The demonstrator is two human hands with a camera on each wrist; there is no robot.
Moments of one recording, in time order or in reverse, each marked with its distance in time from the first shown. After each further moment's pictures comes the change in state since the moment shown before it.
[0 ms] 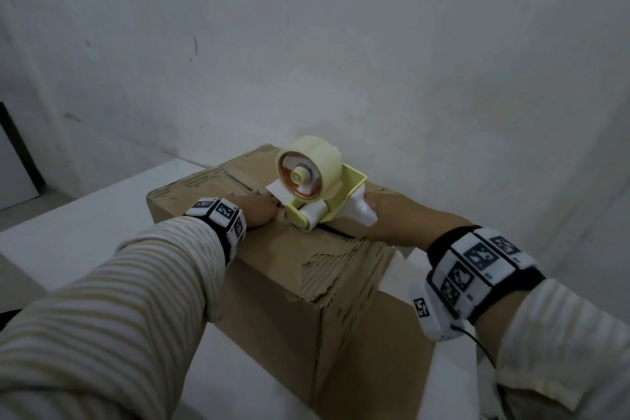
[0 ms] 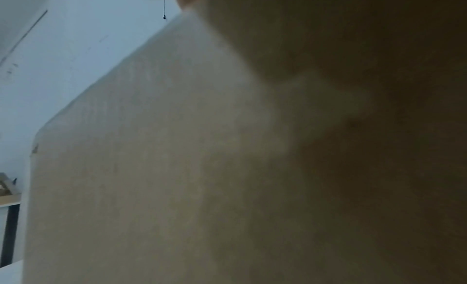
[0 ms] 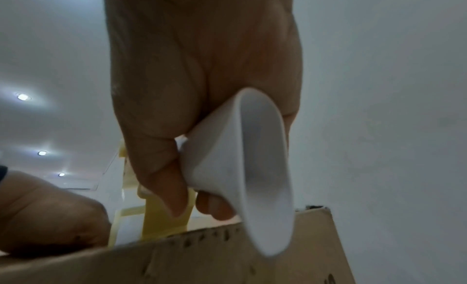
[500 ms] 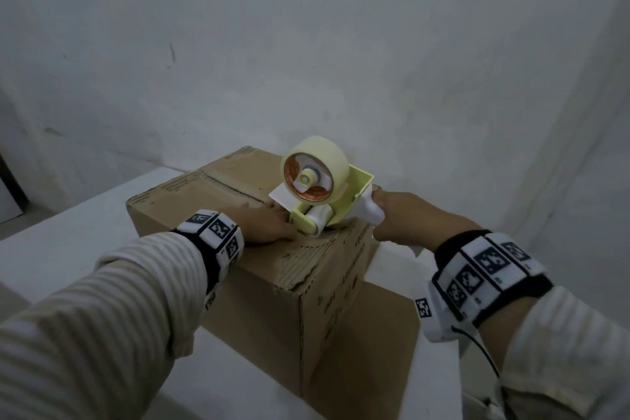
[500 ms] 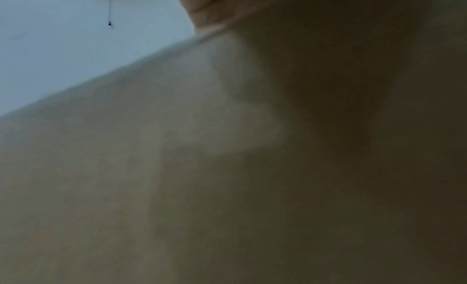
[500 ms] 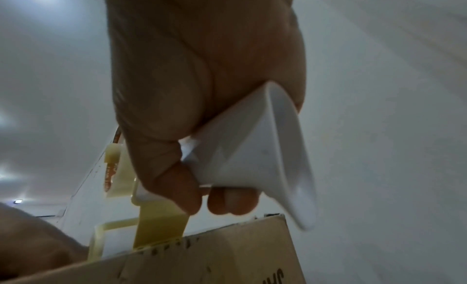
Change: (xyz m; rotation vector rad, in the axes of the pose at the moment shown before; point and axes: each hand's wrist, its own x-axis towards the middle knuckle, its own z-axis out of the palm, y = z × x) left_hand -0.039 0.050 0.008 -0.002 -0.015 0.221; right_hand -0.036 0.032 0.003 -0.044 0.074 0.099
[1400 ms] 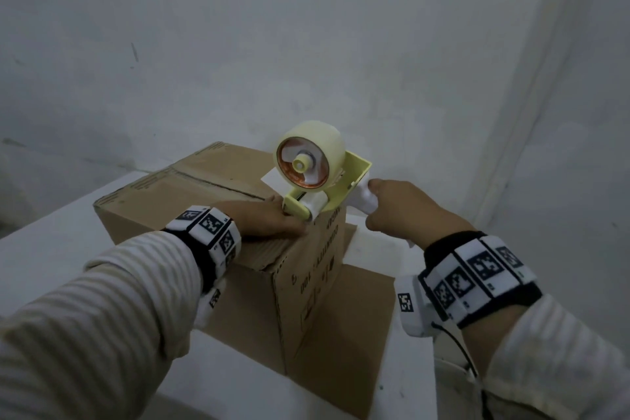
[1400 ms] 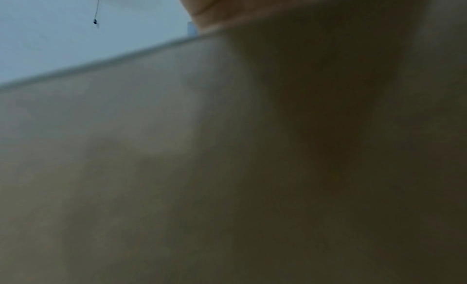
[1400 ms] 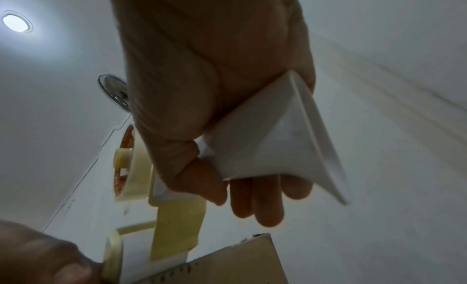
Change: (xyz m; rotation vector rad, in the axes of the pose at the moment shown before) left_hand -0.013 0.046 0.006 -0.266 -0.005 0.185; right_hand -0.049 0.023 0.008 0.123 0.183 0.142
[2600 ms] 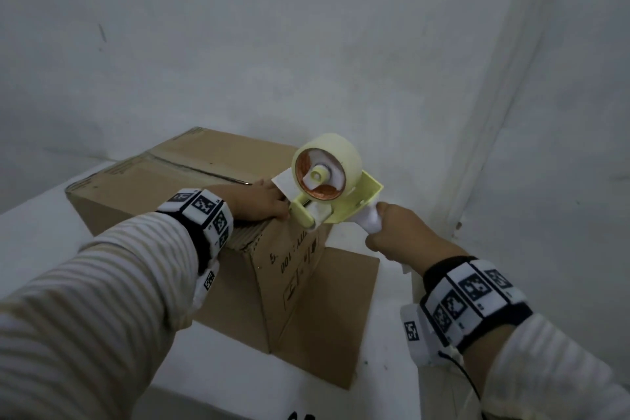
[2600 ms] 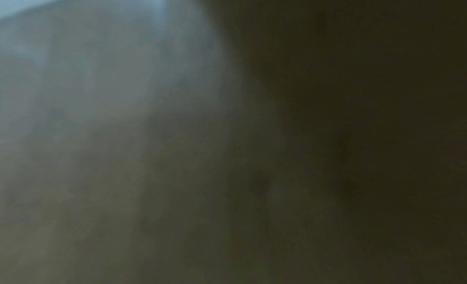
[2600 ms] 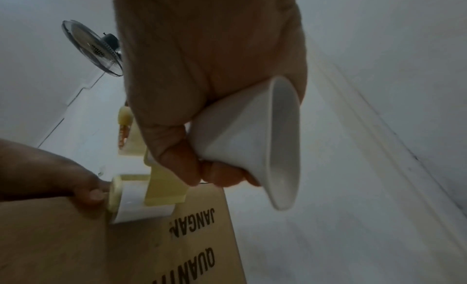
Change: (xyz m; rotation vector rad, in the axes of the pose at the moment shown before) left_hand -0.004 0.020 -0.001 0.287 -0.055 -0.009; right_hand -0.015 0.042 0.060 0.201 -0.019 0.165
